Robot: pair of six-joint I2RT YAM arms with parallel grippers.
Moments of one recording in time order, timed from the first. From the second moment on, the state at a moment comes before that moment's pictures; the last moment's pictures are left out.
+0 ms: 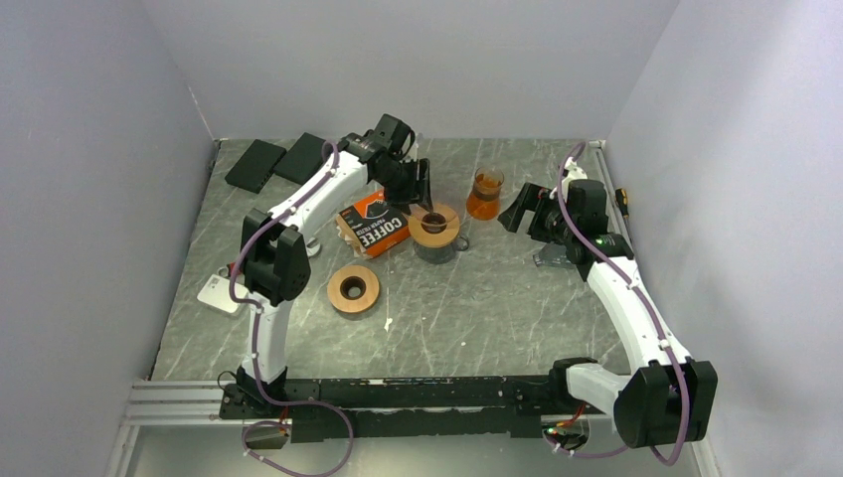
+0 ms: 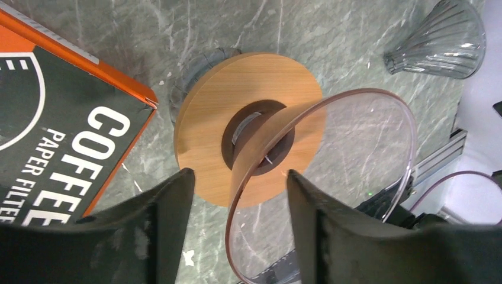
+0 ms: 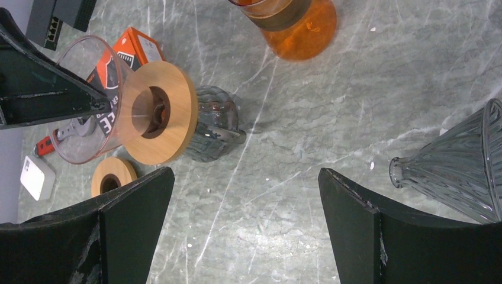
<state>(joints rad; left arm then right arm) -0.54 2.09 2.00 -0.92 0.32 -0.48 0.09 1.11 0.89 -0.36 -0.26 0.41</state>
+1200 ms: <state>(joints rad) -0.42 1.74 1.48 -0.44 0.55 -0.57 0.13 1.50 1.21 -0.34 -0.70 0.51</state>
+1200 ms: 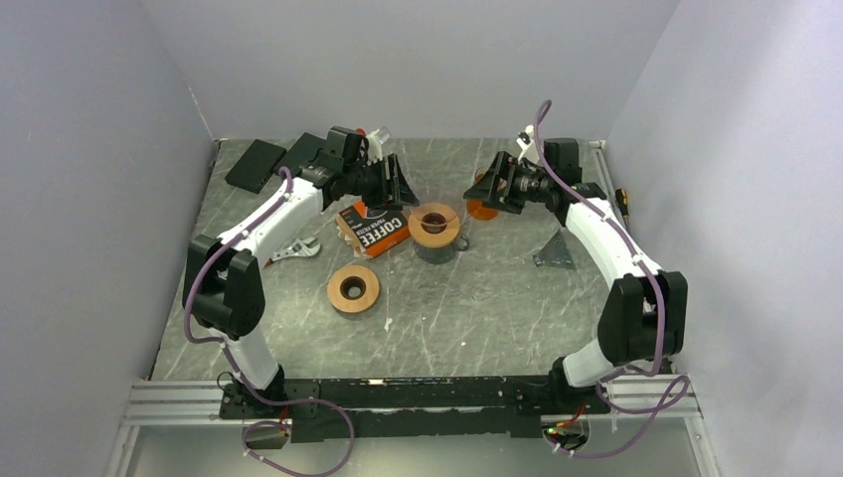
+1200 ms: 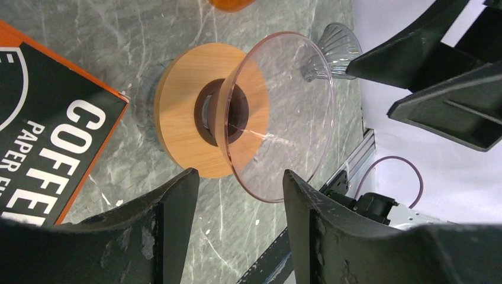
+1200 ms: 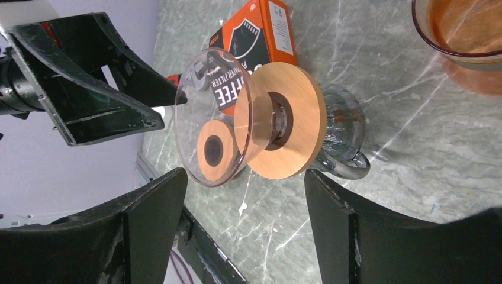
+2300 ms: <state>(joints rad) -0.42 1.83 1.51 -0.45 0.53 -0.56 0.17 1.73 1.33 -0.34 -0.78 0.52</state>
